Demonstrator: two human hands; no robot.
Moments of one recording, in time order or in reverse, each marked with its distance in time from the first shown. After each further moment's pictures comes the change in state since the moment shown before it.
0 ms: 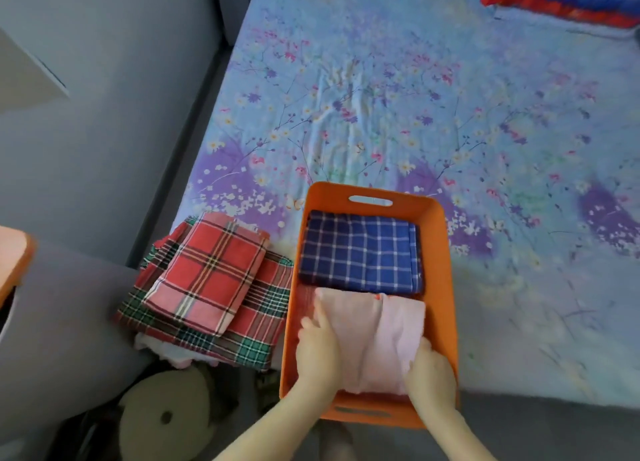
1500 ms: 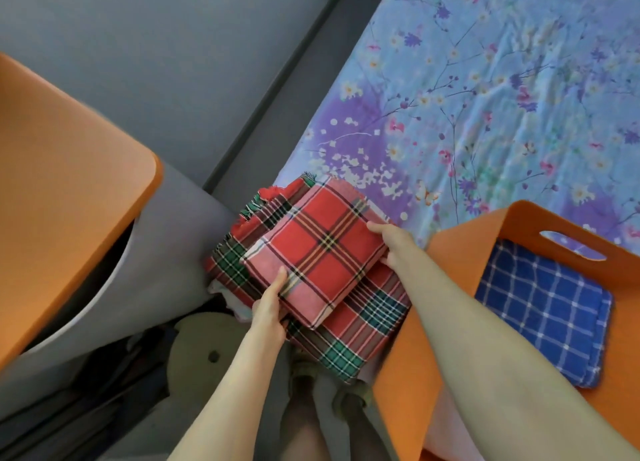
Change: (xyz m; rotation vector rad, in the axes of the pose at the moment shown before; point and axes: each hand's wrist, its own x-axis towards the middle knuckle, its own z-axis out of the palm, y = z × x) left_hand 0.133 -0.266 0.004 -1.940 0.051 -1.004; right_hand 0.175 -0.346 0.086 1.088 -0.584 0.206
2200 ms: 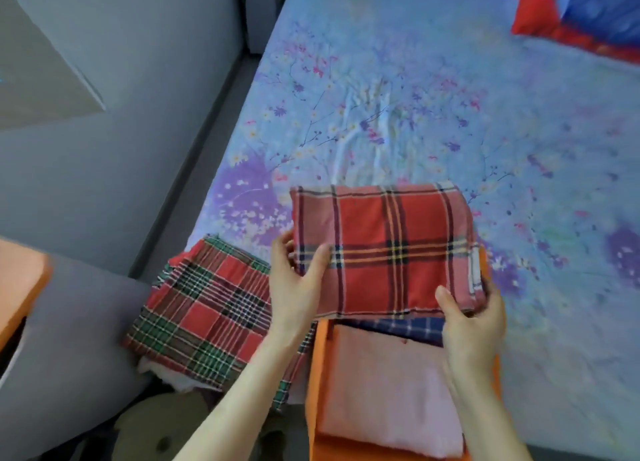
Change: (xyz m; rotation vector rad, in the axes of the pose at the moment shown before) left_hand -0.217 -0.031 0.156 0.540 -0.424 1.030; right_hand -0.240 0.019 -0.220 0.224 0.744 -0.681
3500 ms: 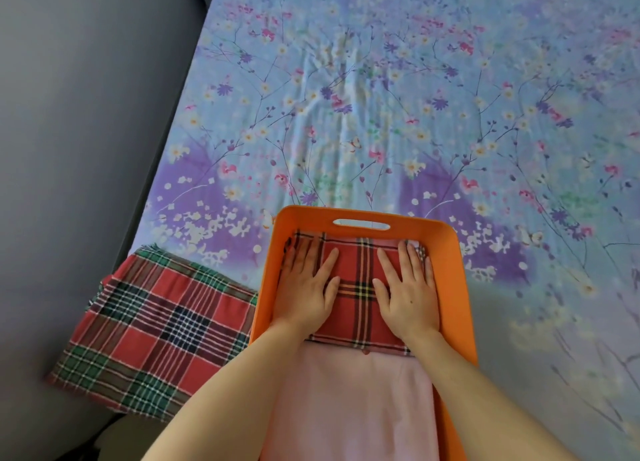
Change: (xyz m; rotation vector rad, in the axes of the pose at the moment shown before) left_hand 0.055 -0.163 0.140 1.311 -0.565 0.435; right_hand 0.158 0.160 0.034 -1.143 -0.564 -0.612
